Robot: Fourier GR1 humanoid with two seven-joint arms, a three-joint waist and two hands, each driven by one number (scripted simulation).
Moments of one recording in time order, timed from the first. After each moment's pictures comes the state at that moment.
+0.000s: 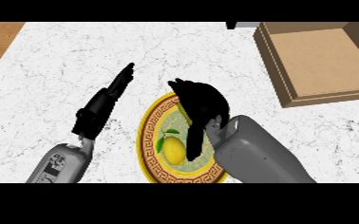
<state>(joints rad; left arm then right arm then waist) -0.25 0.29 -0.30 -1.49 0.08 0.04 0.06 -0.68 -0.11 0.59 -1.48 0.37 0.45 0.89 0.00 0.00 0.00</state>
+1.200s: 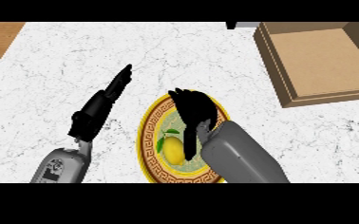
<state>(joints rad) -0.20 0.20 -0.19 -1.53 -0.03 -0.07 0.08 -0.61 0.00 0.57 -1.29 0.58 0.46 0.75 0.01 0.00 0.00</state>
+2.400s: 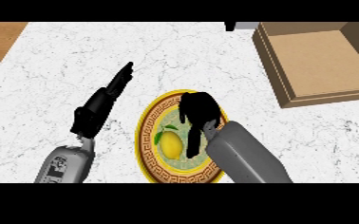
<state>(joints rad) -0.21 0.13 -0.12 -1.52 -0.09 -0.13 0.09 -0.59 -0.03 0.59 -1.16 0.75 0.38 0.55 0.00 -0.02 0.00</state>
